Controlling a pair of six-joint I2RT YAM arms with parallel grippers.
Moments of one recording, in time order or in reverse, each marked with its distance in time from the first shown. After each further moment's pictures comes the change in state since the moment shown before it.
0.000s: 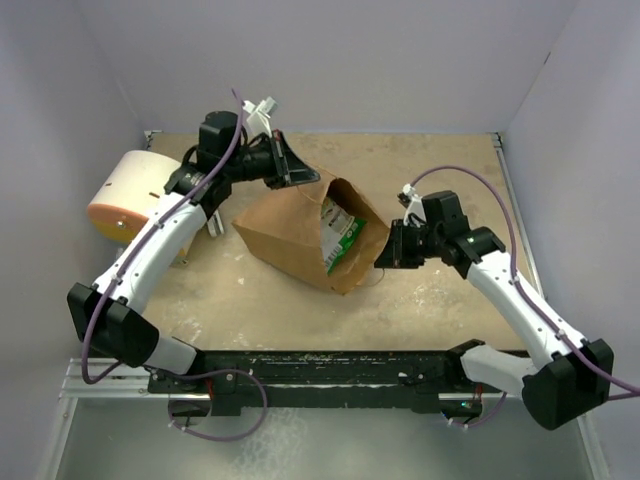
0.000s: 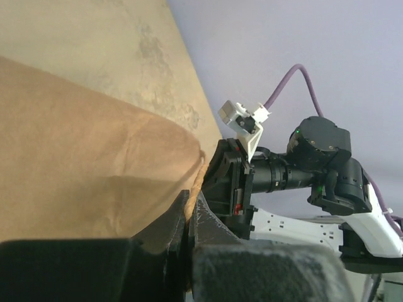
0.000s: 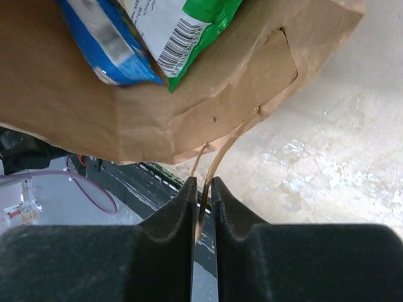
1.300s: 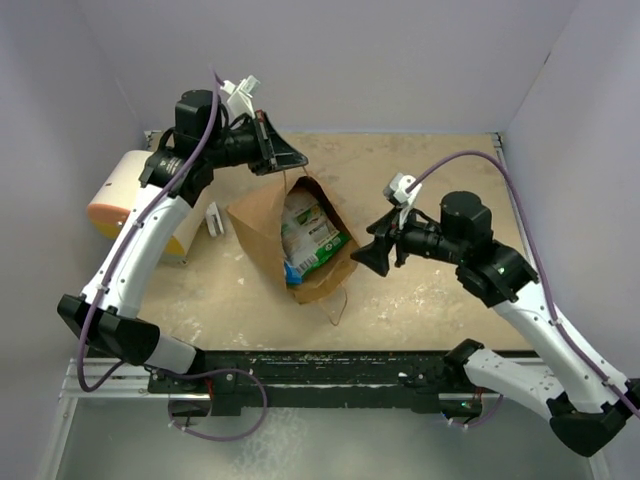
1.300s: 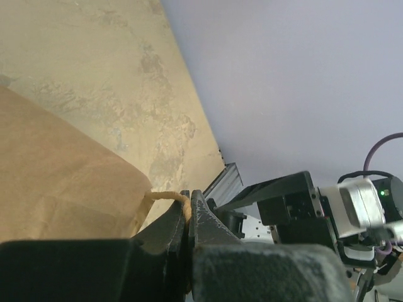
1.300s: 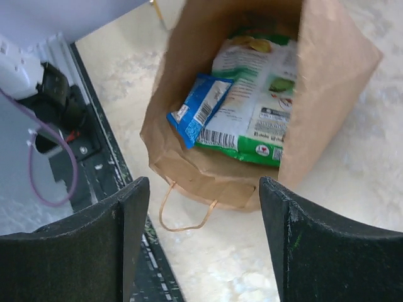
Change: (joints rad) left arm 0.016 -0.009 0.187 -0.212 -0.033 0.000; right arm 0.209 -0.229 0.114 0.185 -0.018 -0.375
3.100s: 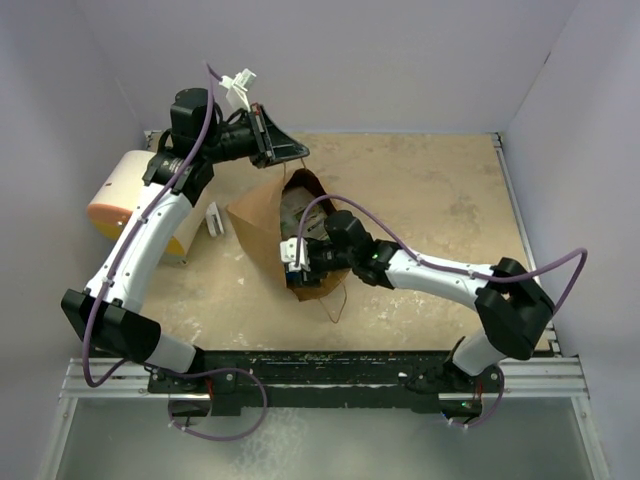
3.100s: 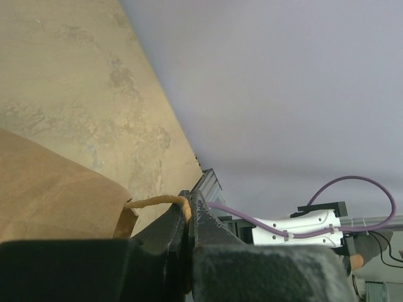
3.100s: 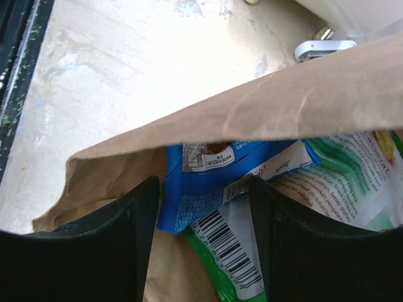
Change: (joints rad) left arm 0.053 0.014 -0.072 0.216 0.129 -0.106; right arm 0.304 0.637 -0.124 0.578 -0.086 -0.722
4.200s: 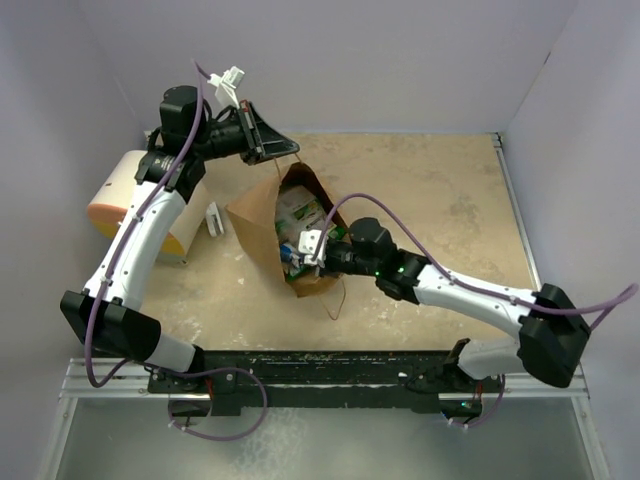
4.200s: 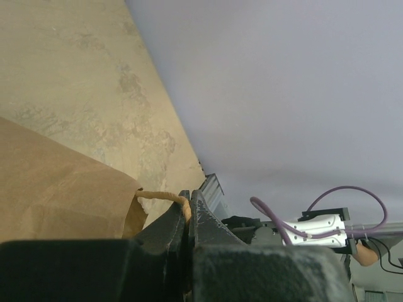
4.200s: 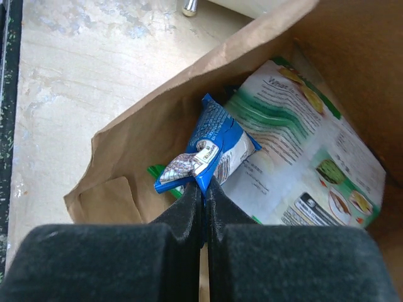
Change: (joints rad) left arm 0.059 0.000 0.000 -0.005 0.038 0.011; right arm 0.017 -0.185 -0.107 0.091 0.183 0.160
